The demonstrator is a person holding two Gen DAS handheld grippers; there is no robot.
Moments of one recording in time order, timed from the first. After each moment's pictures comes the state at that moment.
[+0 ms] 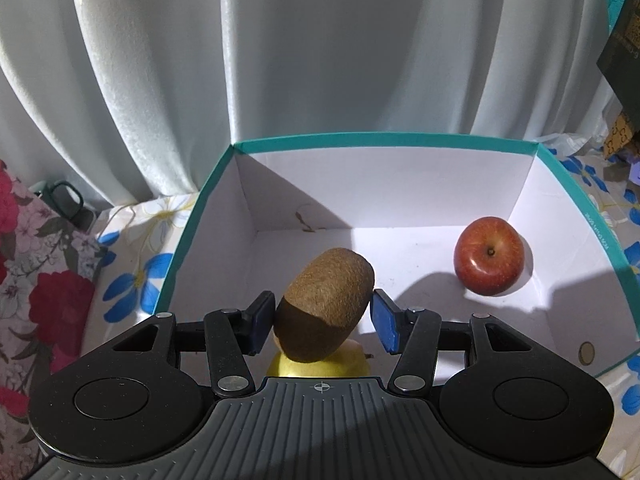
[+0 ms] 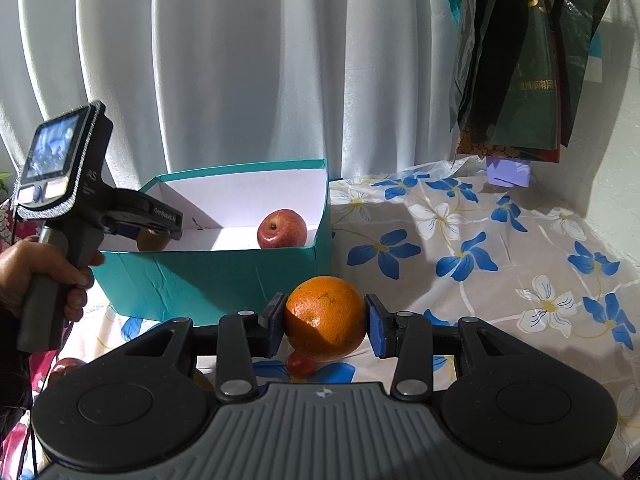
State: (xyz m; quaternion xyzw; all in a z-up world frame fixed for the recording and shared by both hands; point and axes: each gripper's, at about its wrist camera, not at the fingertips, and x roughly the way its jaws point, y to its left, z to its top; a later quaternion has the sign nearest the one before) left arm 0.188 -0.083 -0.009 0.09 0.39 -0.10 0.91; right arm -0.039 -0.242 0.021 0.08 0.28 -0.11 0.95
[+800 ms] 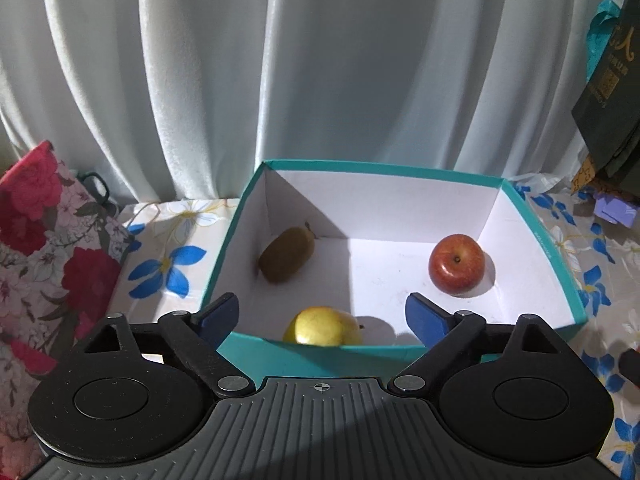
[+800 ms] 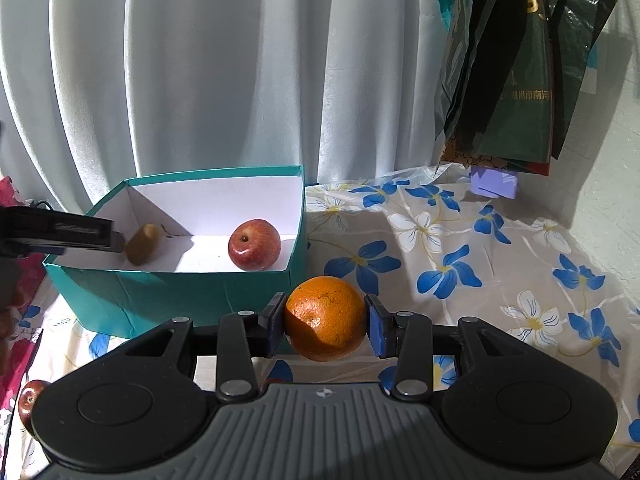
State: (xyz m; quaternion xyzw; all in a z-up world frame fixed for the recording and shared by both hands) left arm 0.121 -0.051 0.036 0.03 0.35 -0.11 0.93; right arm -0.010 -0.247 0.024 0.06 0.29 -0.14 0.94
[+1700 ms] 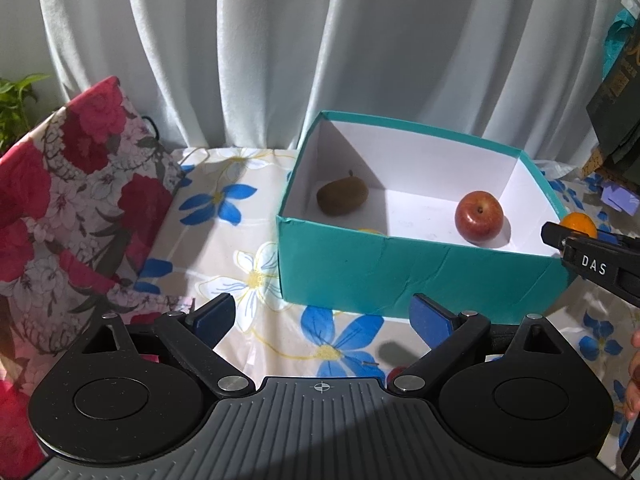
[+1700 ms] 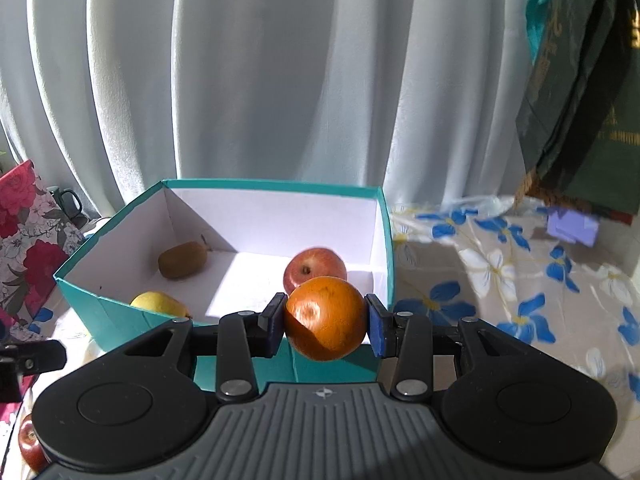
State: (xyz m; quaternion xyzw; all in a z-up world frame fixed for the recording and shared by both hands) left arm 0.070 -0.001 0.028 0.00 0.39 -0.07 0.92; right arm 0.069 -0.215 0.013 0.02 0.28 -0.07 0.96
